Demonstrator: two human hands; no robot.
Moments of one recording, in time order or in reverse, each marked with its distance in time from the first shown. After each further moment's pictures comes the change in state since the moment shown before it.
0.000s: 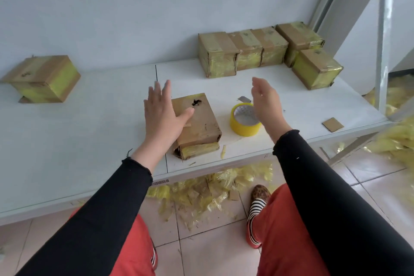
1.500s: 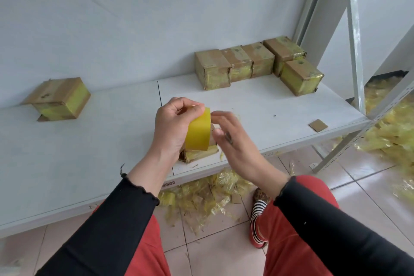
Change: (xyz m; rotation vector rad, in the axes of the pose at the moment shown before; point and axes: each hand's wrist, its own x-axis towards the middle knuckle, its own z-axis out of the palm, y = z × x) left_hand -0.062 0.080 -0.063 -0.944 0.015 -0.027; right_hand -0.155 -0.072 -0.016 0.037 -0.357 -0.460
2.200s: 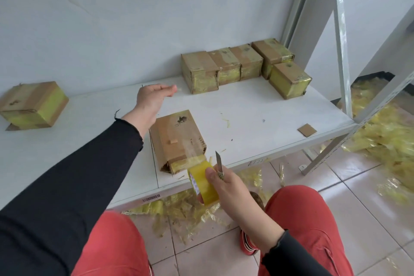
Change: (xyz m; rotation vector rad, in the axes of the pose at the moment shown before) left_hand 0.142 -0.039 -0.007 0.148 0.028 -0.228; right_hand -0.041 0.020 0.028 0.237 -0.023 0.652
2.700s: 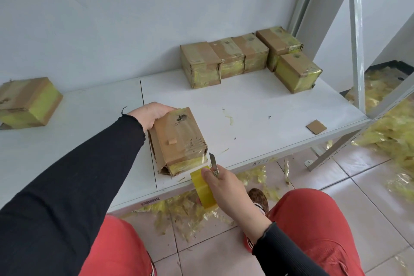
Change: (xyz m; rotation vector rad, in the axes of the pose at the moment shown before) left_hand 0.045 -0.049 0.004 0.434 -0.306 -0.515; right_hand 0.038 0.013 0.009 -0.224 0.012 0.142
